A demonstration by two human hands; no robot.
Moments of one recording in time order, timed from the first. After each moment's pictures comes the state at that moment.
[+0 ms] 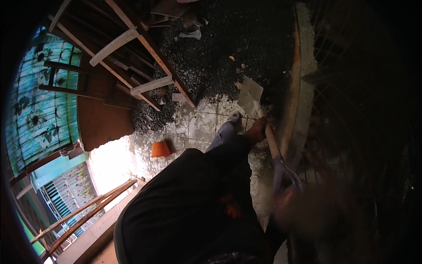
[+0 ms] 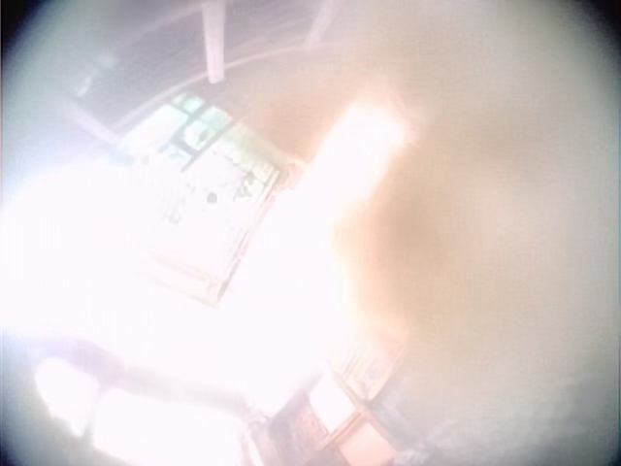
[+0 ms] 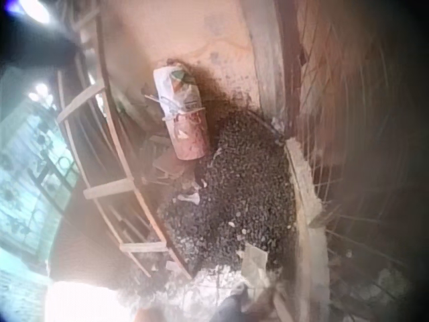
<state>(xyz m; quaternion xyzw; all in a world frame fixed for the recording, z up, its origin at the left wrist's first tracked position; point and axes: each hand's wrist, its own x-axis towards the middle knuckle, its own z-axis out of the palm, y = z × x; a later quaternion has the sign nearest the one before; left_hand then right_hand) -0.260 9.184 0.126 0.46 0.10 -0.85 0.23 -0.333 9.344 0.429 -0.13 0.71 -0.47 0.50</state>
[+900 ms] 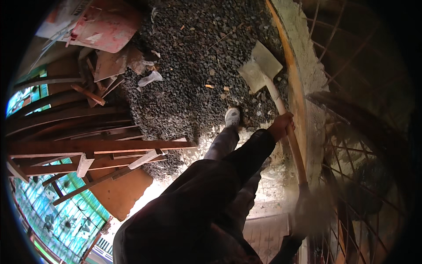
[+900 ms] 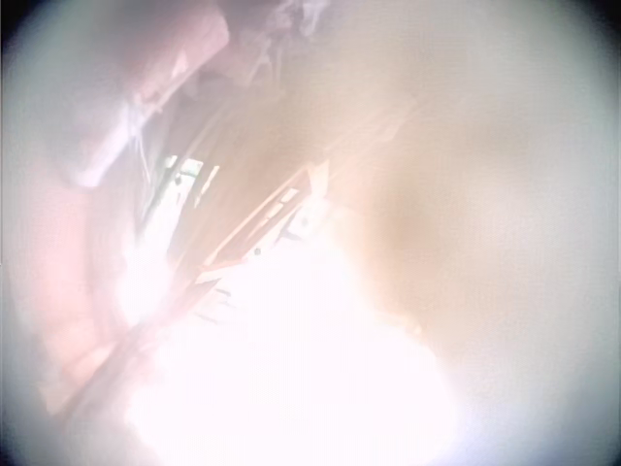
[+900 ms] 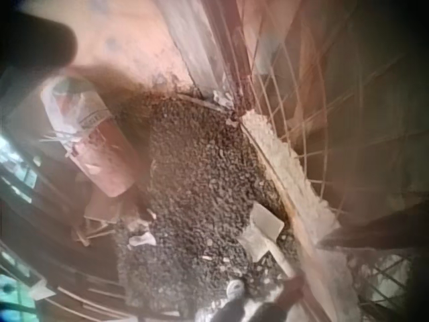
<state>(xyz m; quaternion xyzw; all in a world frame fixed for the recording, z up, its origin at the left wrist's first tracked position) -0.437 8.955 -0.076 0.49 0.04 -0.87 0.05 -0.400 9.308 0.175 -0.15 0.99 0.02 0.00</state>
